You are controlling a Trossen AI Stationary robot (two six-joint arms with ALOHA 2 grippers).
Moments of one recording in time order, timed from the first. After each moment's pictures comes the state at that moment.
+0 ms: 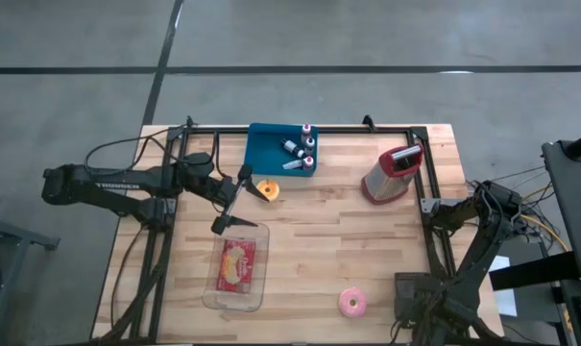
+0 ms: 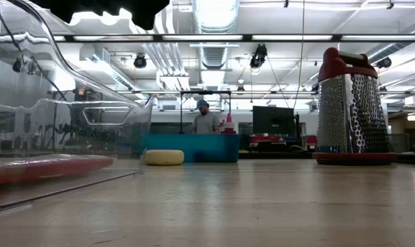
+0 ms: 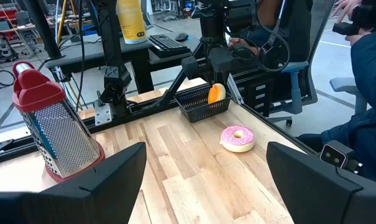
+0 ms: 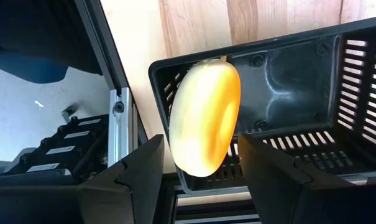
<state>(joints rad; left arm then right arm) 0.09 1.05 0.71 0.09 0.48 0.24 1.08 1.70 1.29 -1.07 -0.15 1.34</state>
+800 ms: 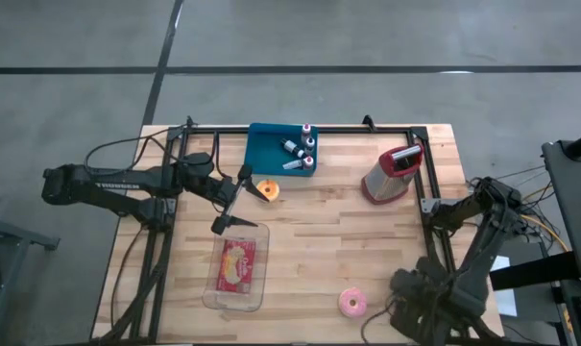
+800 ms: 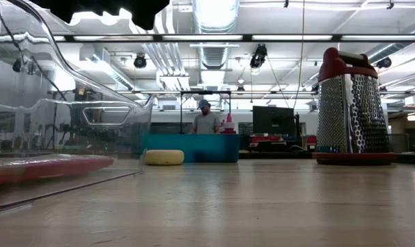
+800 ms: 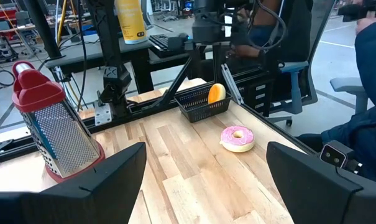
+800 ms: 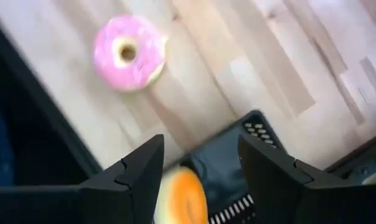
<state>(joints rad) 0.10 1.05 0.71 0.09 0.48 0.24 1.03 1.67 1.48 -1.37 0.26 1.64</state>
